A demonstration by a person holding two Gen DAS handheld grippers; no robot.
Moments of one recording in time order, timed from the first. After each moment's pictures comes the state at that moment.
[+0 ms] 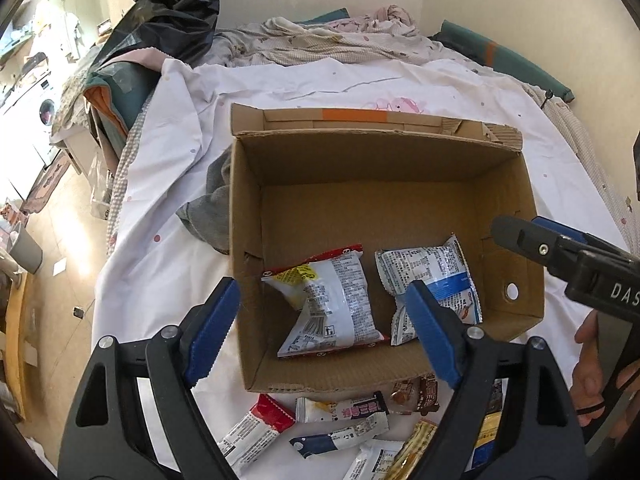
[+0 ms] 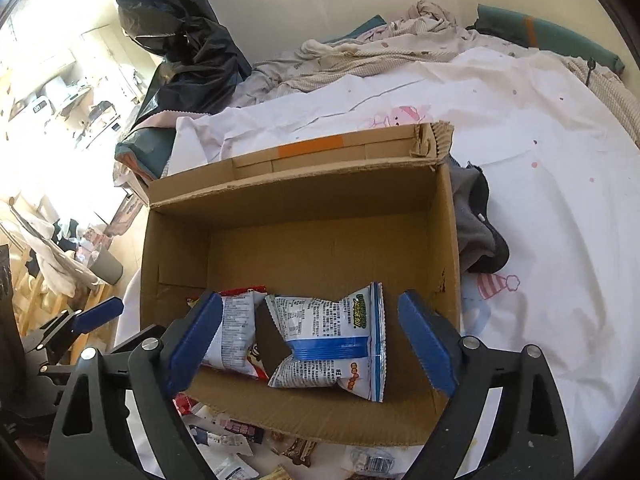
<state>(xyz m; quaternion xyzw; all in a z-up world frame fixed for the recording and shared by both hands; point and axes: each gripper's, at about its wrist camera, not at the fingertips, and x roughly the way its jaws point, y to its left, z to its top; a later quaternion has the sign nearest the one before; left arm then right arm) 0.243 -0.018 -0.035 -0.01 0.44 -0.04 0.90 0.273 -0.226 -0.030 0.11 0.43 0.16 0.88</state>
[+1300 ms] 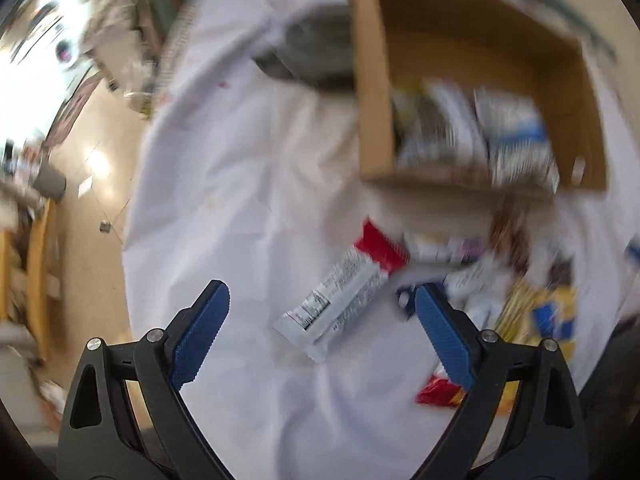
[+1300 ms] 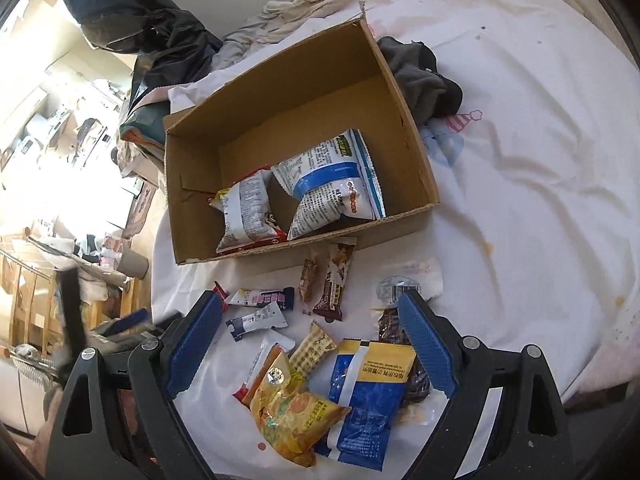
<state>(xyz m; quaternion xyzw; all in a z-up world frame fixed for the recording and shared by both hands) 0.176 0.048 -0.115 0.03 0.59 0.01 0.81 0.156 -0.250 -0.058 0.21 0.51 0.14 0.82</state>
